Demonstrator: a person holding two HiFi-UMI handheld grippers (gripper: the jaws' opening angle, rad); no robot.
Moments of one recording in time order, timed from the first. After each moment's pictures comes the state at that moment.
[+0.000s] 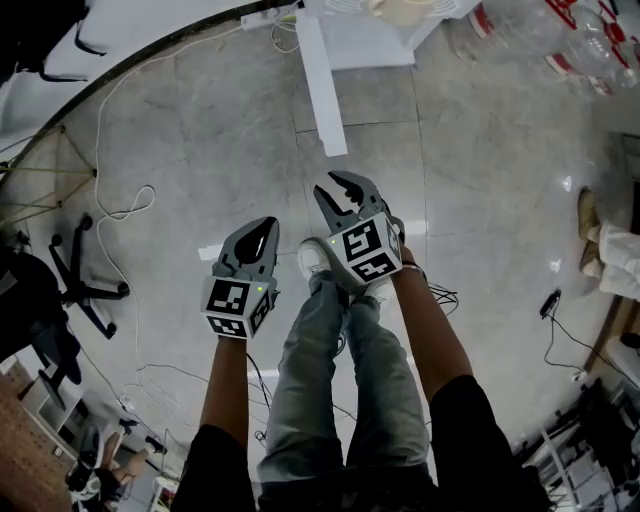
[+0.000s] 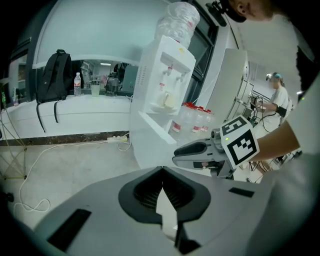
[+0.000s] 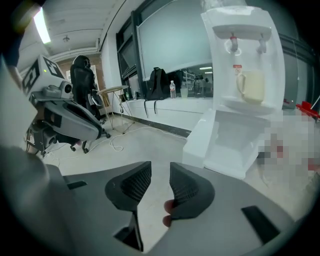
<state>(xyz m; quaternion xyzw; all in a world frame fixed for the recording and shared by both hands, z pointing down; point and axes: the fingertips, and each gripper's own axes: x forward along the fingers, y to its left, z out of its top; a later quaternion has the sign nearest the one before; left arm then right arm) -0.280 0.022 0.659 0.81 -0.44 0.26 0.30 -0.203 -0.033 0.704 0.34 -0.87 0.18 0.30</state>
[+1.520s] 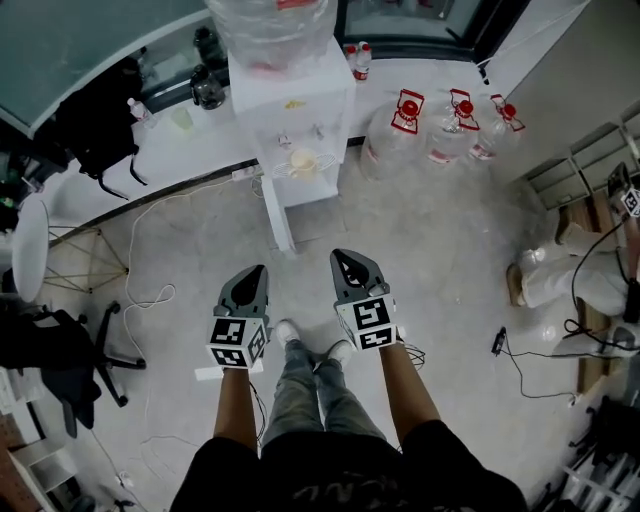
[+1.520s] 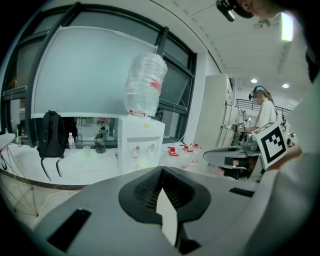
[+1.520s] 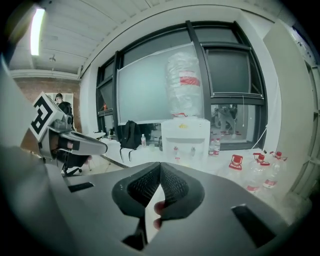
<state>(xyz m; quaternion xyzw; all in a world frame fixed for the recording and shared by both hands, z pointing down) -0.172 0.020 0.265 0.85 -0.47 0.16 0.18 -0.031 0.011 0.261 0.52 -0.83 0.14 0.16</state>
